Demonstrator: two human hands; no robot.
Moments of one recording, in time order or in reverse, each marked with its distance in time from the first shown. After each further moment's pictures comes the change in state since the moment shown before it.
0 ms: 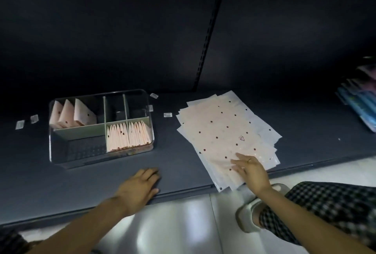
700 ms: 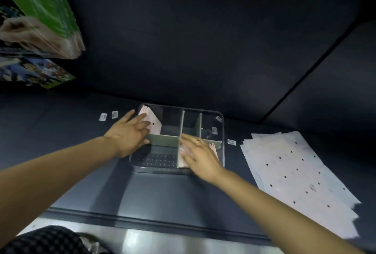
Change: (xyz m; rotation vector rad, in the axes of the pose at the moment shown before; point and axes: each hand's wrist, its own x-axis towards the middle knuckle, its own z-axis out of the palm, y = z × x) left_hand -0.057 -0.217 -0.126 0.468 -0.032 -0.320; right_hand 0.103 -0.347 0.071 0.013 -0.244 -0.609
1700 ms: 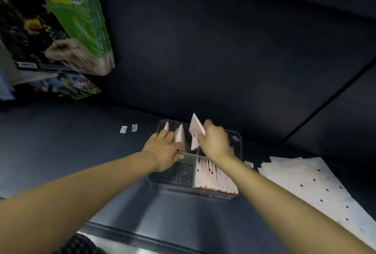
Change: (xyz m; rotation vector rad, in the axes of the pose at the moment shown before) left_hand 0.008 0.030 -0.030 -0.345 0.067 -0.129; right_hand 0.070 -0.043 -0.052 -0.059 0.228 0.292
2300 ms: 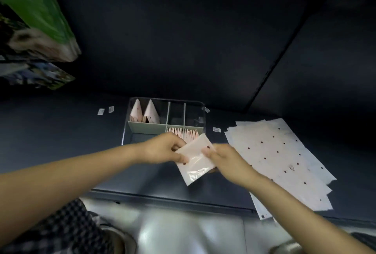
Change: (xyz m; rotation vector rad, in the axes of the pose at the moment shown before) left_hand -0.068 0.118 -0.039 -0.935 -0.280 0.267; right_hand -0.174 0.087 -0.090 0.623 -0.399 0.101
